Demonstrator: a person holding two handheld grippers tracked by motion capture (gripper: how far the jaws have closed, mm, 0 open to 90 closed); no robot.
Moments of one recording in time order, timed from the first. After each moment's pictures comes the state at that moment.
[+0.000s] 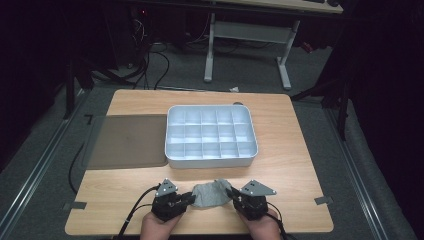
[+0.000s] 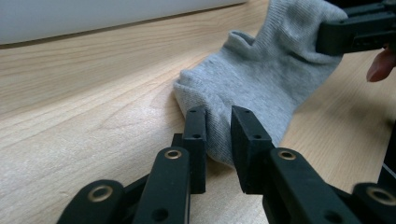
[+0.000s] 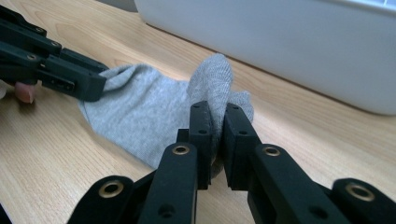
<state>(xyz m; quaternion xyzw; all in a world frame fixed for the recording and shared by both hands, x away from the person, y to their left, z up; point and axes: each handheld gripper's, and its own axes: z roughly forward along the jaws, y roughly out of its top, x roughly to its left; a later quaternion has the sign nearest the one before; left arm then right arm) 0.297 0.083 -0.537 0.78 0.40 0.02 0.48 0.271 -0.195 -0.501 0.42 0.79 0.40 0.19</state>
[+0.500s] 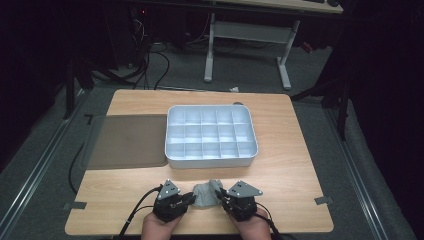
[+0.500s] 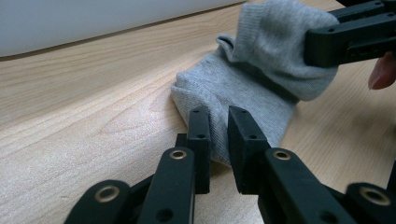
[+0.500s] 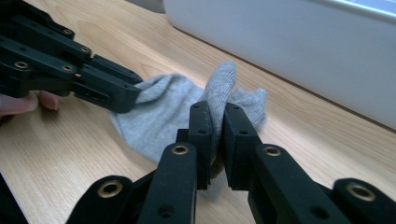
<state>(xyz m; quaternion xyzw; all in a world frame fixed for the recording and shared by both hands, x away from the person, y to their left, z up) 0.293 0.079 -0.535 0.79 0.39 0.05 0.47 0.271 -0.164 -0.499 0.39 0.81 0.40 0.19</state>
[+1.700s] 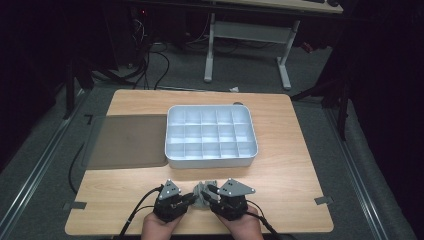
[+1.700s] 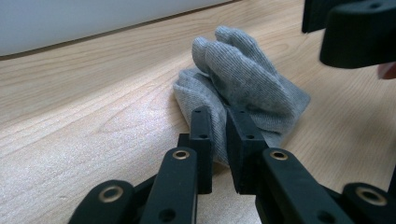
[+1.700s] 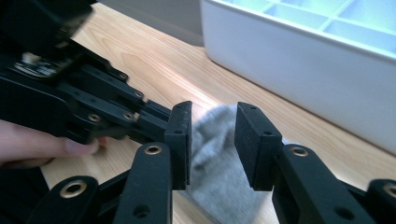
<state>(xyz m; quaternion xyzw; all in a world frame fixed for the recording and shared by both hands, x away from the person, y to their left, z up) 0.293 0.078 -0.535 0.79 0.39 0.05 0.46 0.272 -0.141 -0.487 0.37 0.80 0.44 0.17</state>
